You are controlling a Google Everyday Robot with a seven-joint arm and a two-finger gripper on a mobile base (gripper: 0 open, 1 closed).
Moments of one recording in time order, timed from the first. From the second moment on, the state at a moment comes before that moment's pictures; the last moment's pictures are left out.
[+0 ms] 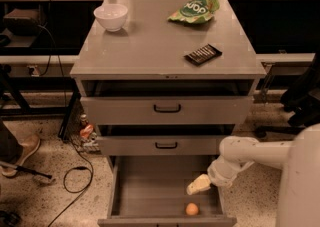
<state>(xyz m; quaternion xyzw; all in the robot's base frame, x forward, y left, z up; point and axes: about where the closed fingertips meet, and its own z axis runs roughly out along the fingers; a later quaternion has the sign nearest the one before) 0.467 -0.201 0.377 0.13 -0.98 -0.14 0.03</state>
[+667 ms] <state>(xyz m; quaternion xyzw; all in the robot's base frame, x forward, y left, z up) 0.474 -0.170 0.278 0.05 -0.99 -0.13 0.08</state>
